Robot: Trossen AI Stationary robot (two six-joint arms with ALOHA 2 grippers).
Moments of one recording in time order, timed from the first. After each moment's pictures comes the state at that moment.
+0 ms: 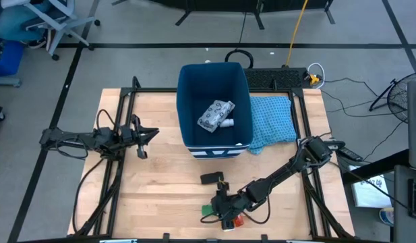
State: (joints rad) left arm -0.12 0.13 0.01 0.33 -0.37 0.16; right arm 0.57 2.03 1.27 -0.10 0.22 0.44
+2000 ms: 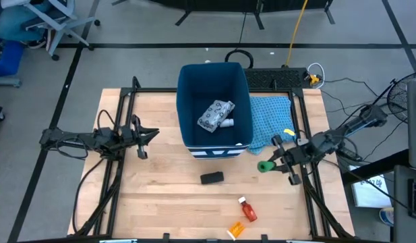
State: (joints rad) left arm -0.12 0.13 0.01 0.31 -0.37 0.18; right arm 0.48 0.55 0.32 0.28 0.10 -0.09
